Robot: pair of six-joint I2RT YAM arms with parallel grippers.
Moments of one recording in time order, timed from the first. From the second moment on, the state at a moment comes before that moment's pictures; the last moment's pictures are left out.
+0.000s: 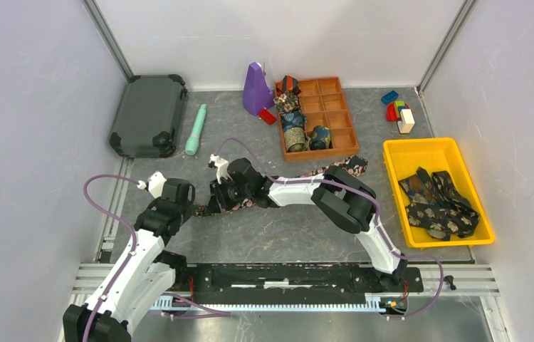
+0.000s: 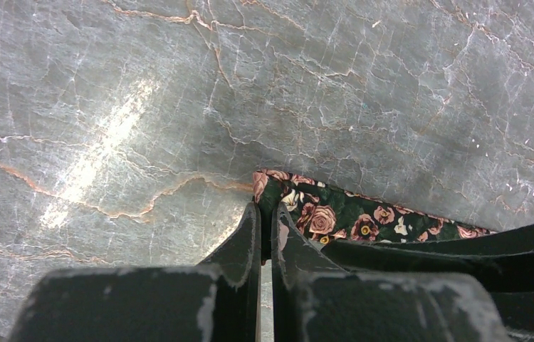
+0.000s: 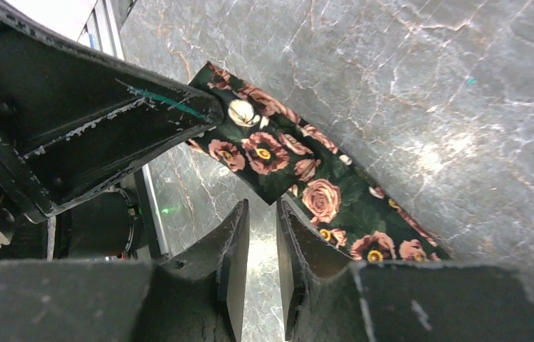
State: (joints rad) left arm -0.26 0.72 0.47 -0.66 -0.39 -0.89; right arm 1.03 2.19 1.39 0.30 -0.45 0.53
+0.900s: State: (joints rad) left arm -0.26 0.72 0.47 -0.66 -0.42 -0.89; right arm 1.04 2.25 1.41 0.32 -0.51 0.52
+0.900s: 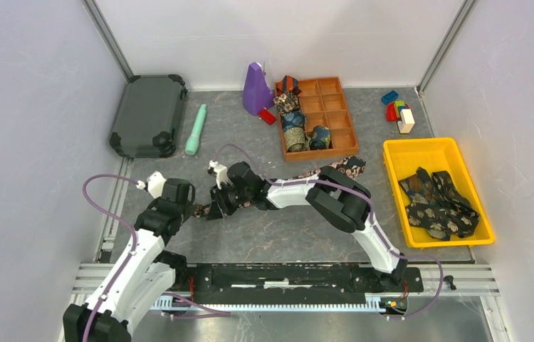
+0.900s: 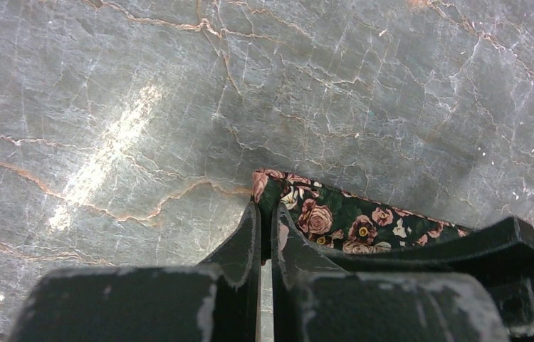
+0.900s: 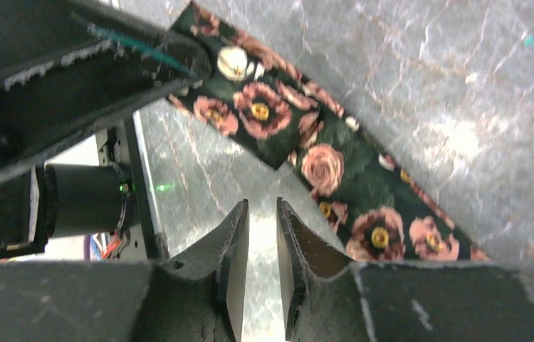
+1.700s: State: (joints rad) left arm -0.26 0.72 0.47 -0.66 -0.42 -0.89; right arm 1.01 2.25 1.46 0.37 -0.45 0.60
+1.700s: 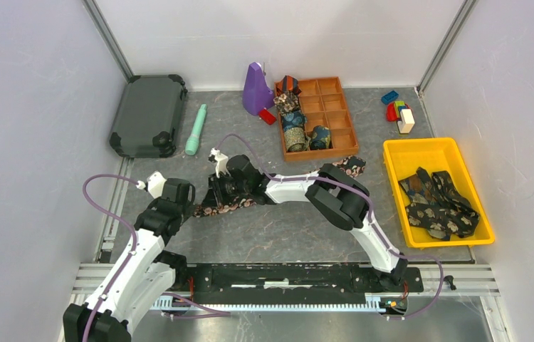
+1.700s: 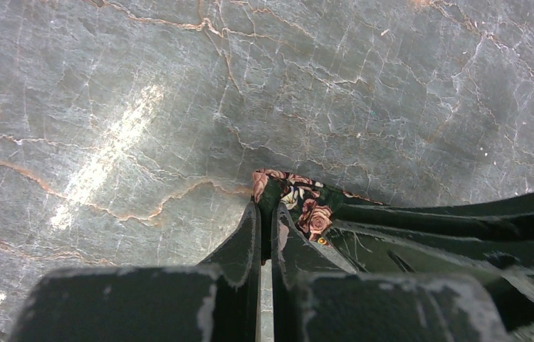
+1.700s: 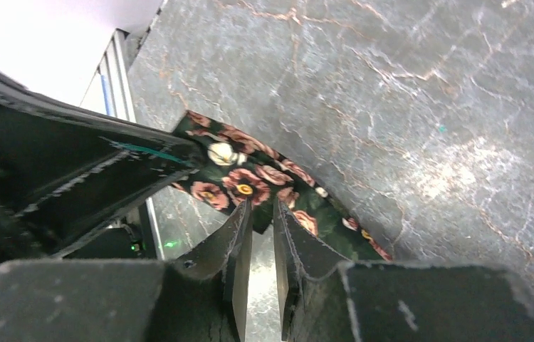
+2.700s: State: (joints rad) left arm -0.30 0.81 0.50 -0.67 -0.45 -0.89; right arm 1.02 2.37 1.54 0.39 -0.46 0.66
